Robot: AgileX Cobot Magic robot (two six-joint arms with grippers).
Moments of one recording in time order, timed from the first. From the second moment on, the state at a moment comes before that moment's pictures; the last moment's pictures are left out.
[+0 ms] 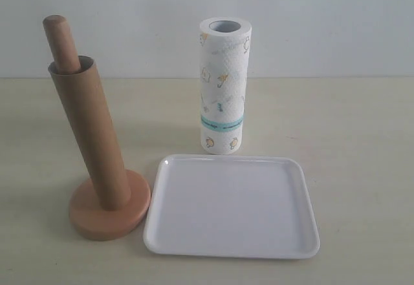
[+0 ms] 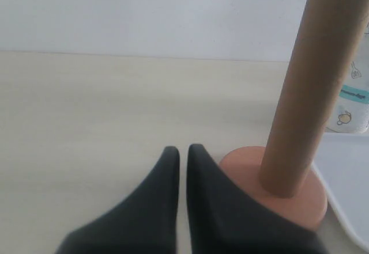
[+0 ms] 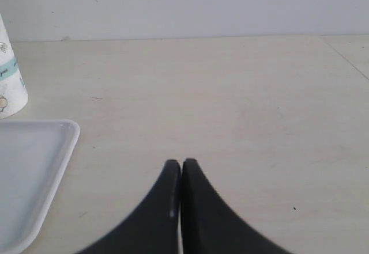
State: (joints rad) left arm -0.05 0.00 0.00 -0.14 0.29 0.05; right arm -0.01 0.00 0.00 0.03 0.35 0.00
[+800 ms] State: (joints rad) left arm -0.05 0.24 -0.14 -0.07 -0.37 0.05; right arm -0.01 0.00 0.00 0.03 0.35 0.00
